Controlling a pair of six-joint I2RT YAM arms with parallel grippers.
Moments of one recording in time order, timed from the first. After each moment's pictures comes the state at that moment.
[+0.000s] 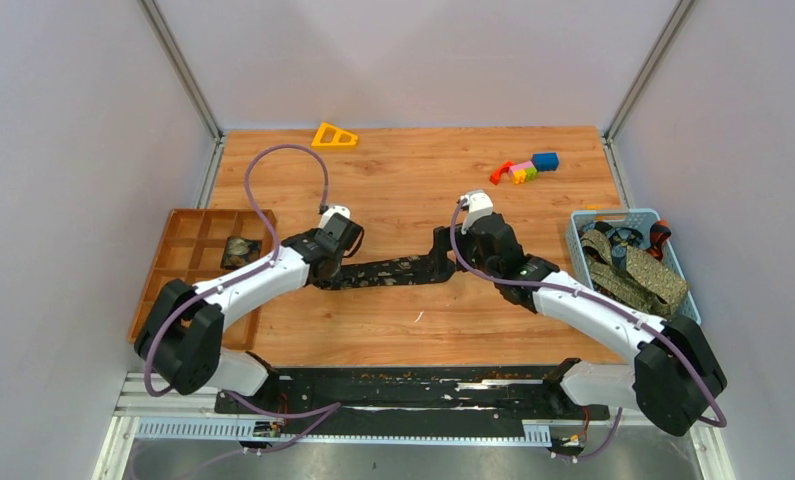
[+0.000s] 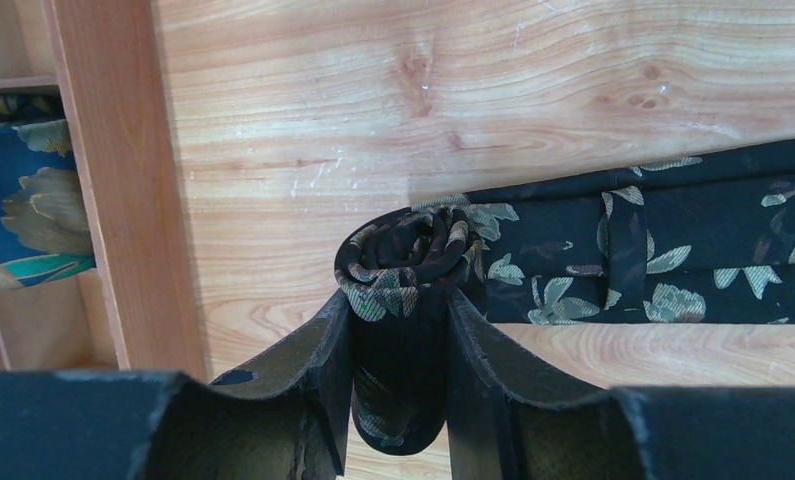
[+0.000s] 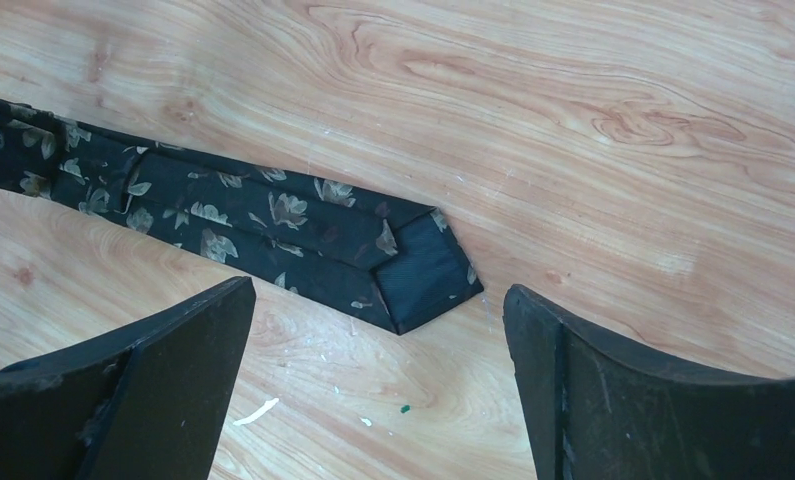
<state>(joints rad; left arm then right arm) -0.61 1.38 0.85 -0.55 -0.52 -0.38 0.68 1.23 0.73 -0.03 0.12 0.28</state>
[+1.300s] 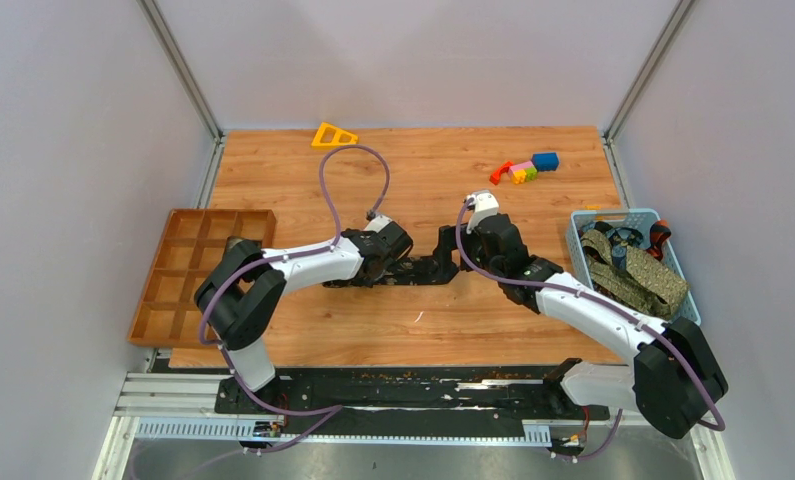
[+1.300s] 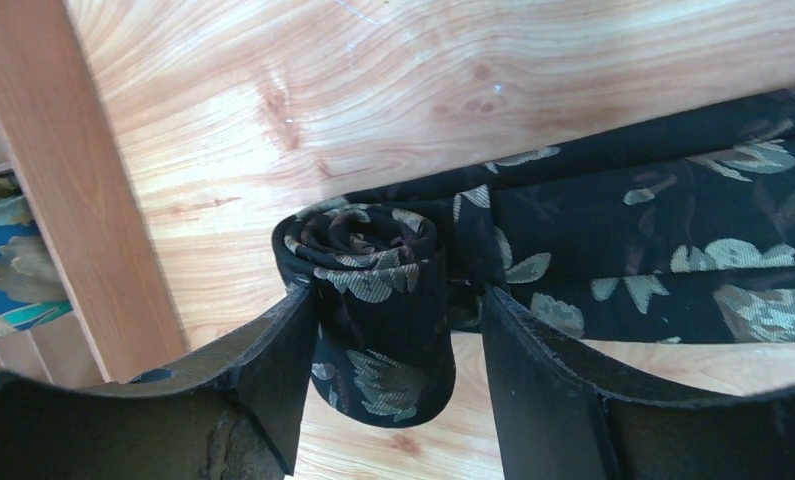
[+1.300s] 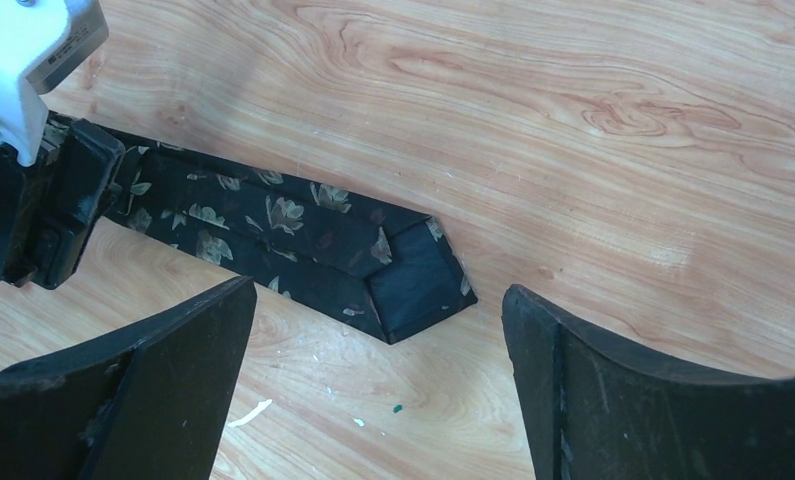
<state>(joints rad) -0.82 1.74 1.08 -0.65 -0.68 -0.41 0.64 1.22 0.70 -0.01 0.09 0.29</state>
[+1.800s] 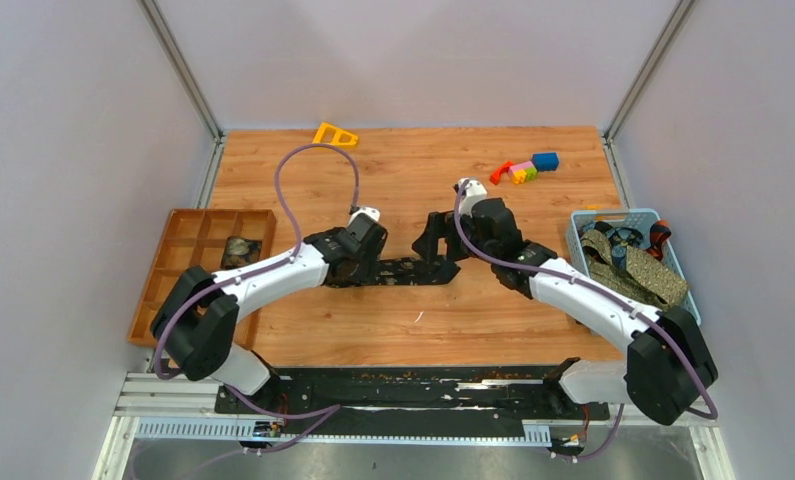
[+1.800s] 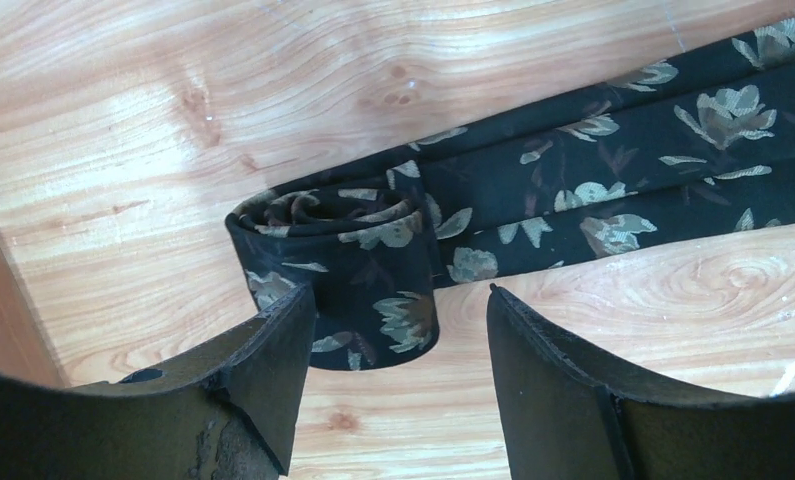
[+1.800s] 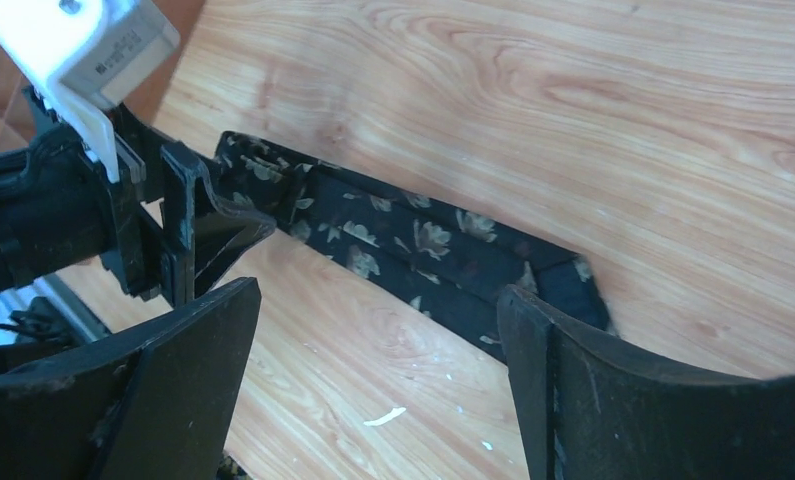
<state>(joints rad) -0.76 1.52 0.96 -0.52 -0.41 -0.41 0.64 1.27 0.82 -0.02 -0.11 0.42</state>
